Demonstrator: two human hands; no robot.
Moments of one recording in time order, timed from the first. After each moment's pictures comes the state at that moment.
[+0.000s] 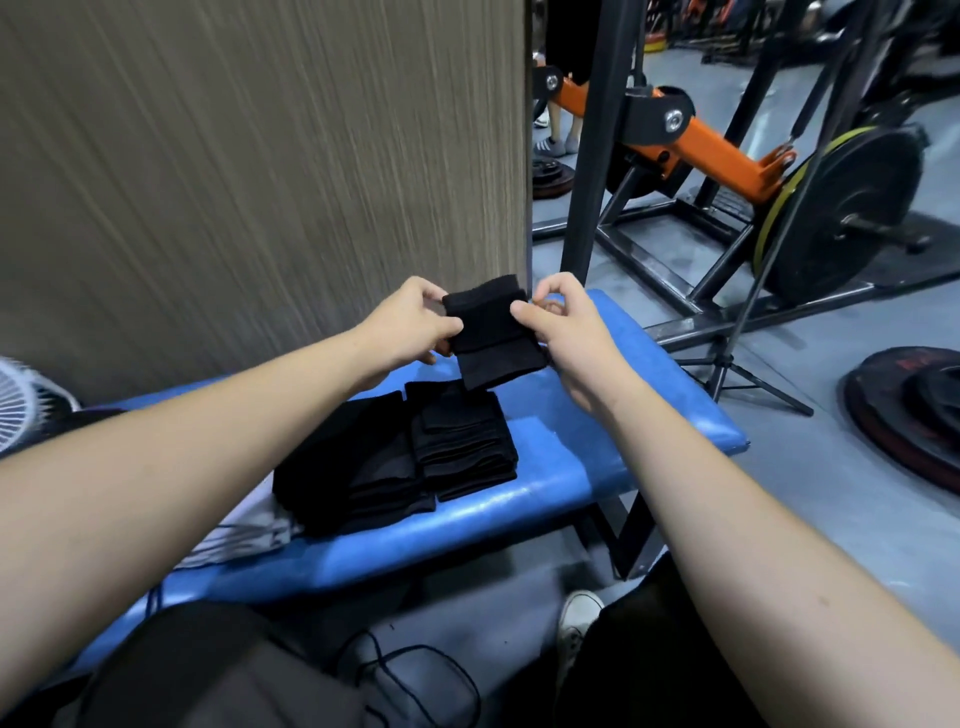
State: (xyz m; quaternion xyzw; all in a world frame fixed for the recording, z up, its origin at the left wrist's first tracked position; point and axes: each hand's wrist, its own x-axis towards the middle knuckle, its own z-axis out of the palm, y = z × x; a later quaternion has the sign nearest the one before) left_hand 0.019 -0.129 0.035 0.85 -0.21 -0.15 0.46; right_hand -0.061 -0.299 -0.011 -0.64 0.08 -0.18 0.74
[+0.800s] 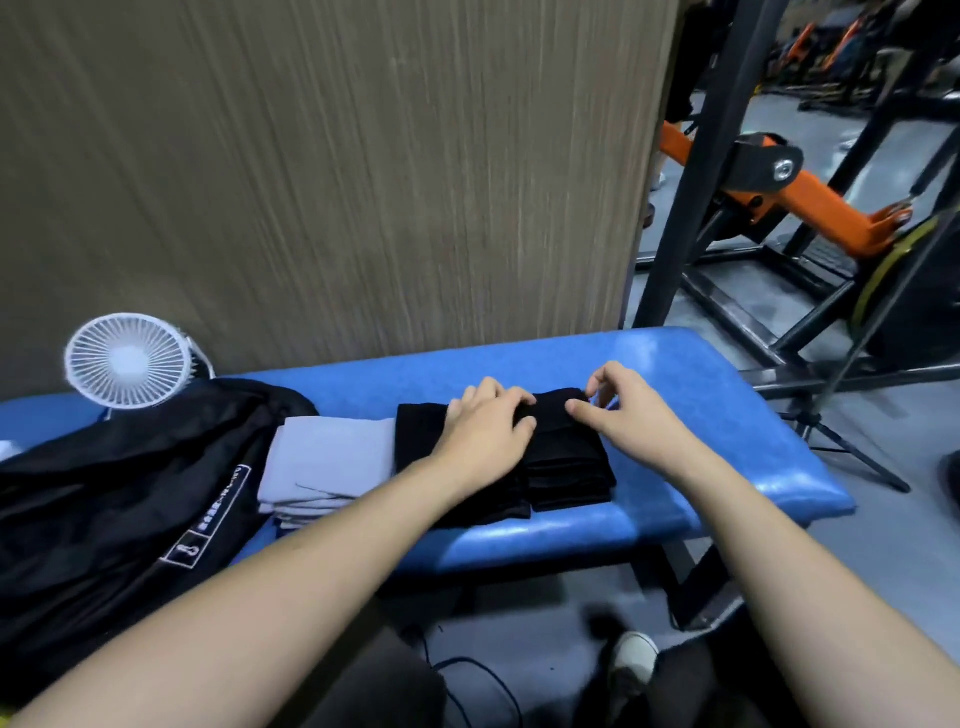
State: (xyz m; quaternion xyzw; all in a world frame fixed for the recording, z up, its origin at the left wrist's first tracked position) left_hand -0.028 -0.071 -0.030 0.94 -0.26 -0.01 0.21; right_hand -0.077 -0.260 -0.031 -0.90 0.09 -0.11 0.42
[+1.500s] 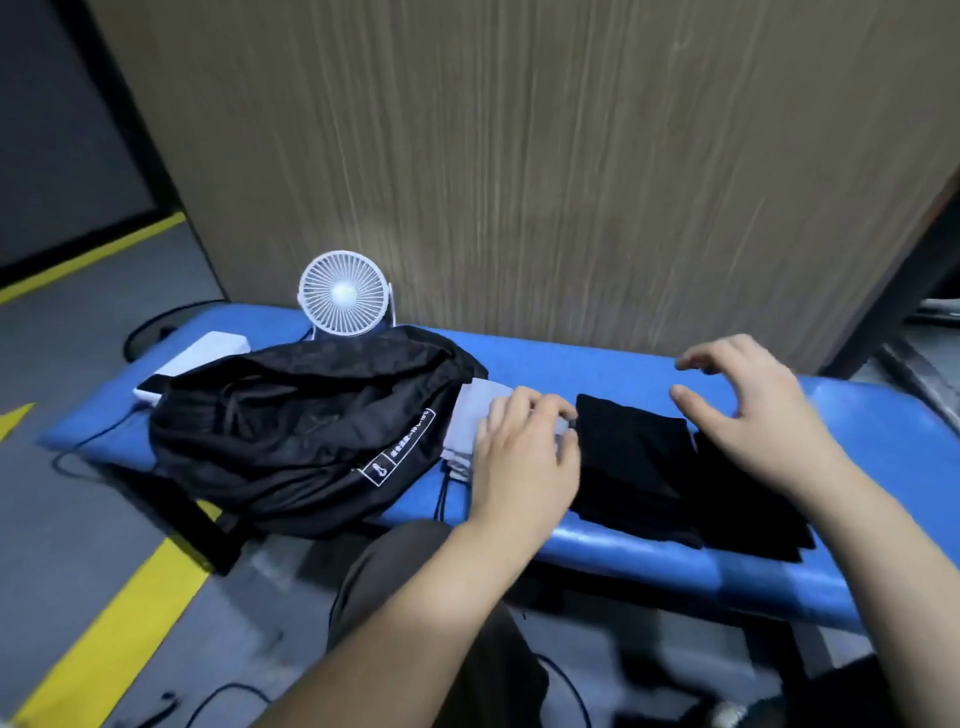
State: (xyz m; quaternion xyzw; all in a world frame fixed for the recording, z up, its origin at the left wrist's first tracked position) left_hand -0.082 0.058 -0.032 0.93 -0.08 0.22 0.30; right_hand -0.058 -0.165 0.021 -0.94 -0.14 -0.20 0.24
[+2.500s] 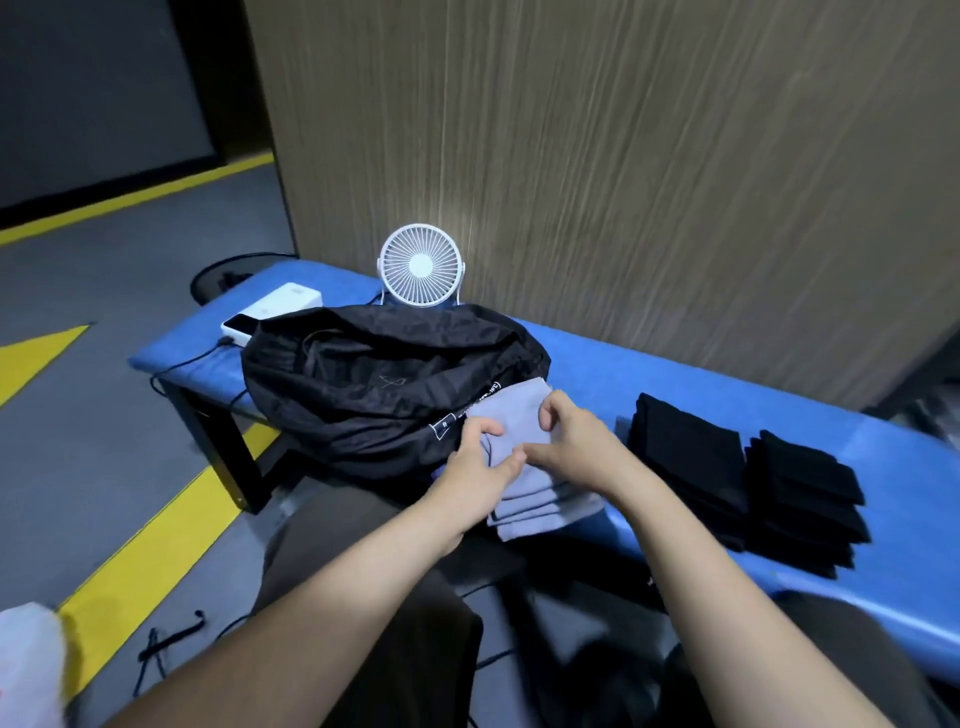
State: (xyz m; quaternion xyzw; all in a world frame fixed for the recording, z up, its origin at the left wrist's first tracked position) left_hand -0.118 0.166 -0.056 0.81 0.12 -0.05 0.57; right_hand -0.054 0.022 -0.032 -0.93 -0.13 0.10 0.32
